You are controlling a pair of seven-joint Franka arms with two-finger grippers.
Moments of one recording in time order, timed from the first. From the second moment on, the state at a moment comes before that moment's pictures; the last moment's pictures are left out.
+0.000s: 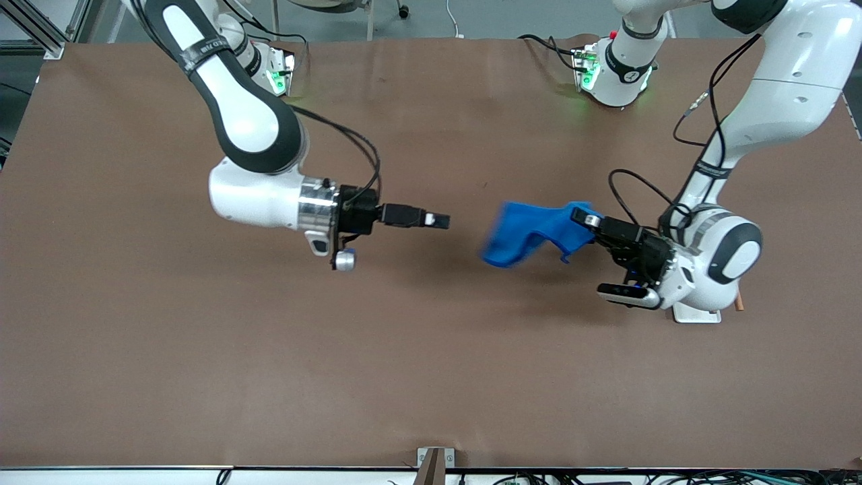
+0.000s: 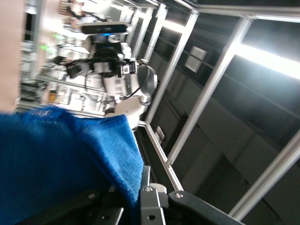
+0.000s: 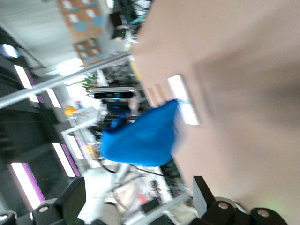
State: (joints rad) left arm 0.27 0.69 -0.31 -1.62 -1.52 1.21 0.35; right arm 0.15 0.41 0.39 -1.67 1.30 2.23 0.04
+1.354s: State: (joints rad) left arm 0.27 0.27 -0.26 -1.60 -0.37 1.54 -0.42; right arm -0.10 0.03 -0.03 -1.61 0.07 1.70 0.03
